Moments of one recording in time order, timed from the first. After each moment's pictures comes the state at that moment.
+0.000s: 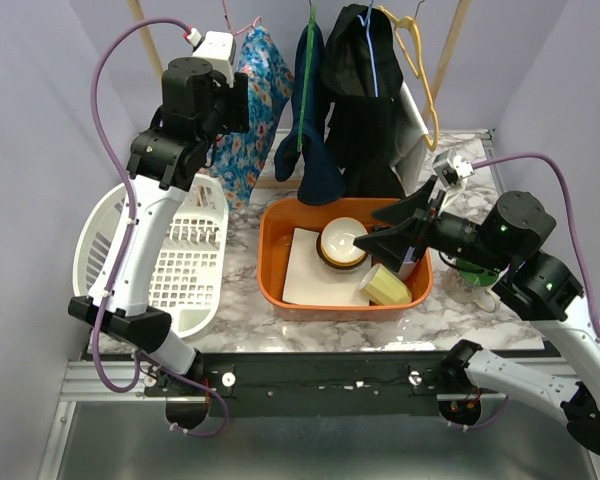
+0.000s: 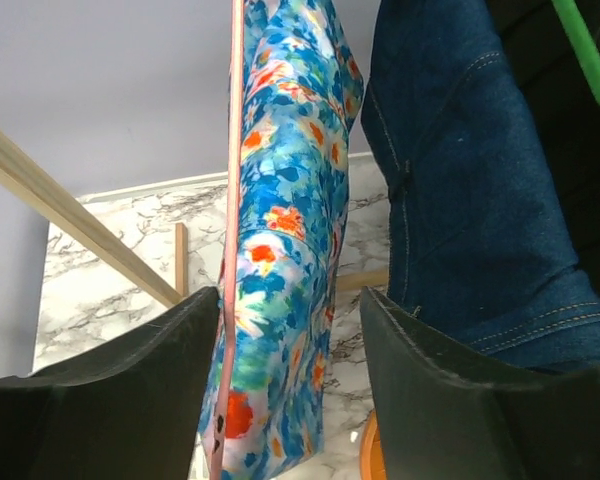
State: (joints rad) left arm -0.38 1.55 2.07 -0.77 -0.21 -0.06; right arm 0.73 0.85 1.26 -0.41 -0.37 0.34
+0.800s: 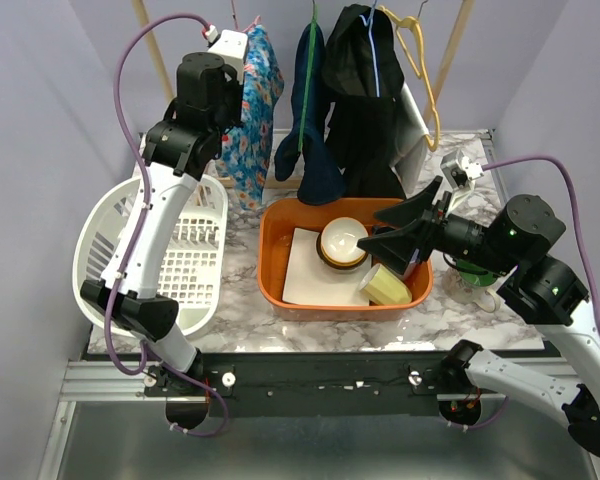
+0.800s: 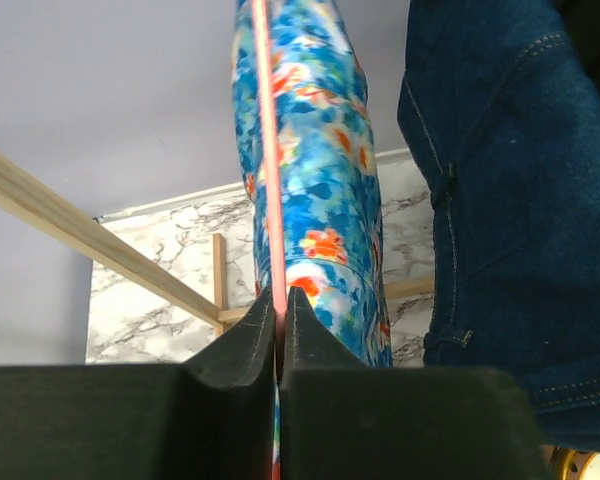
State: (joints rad) left arm -0.38 1.63 2.08 -0.72 -0.25 0.06; right arm 0.73 0.83 1.26 -0.40 -0.39 0.37
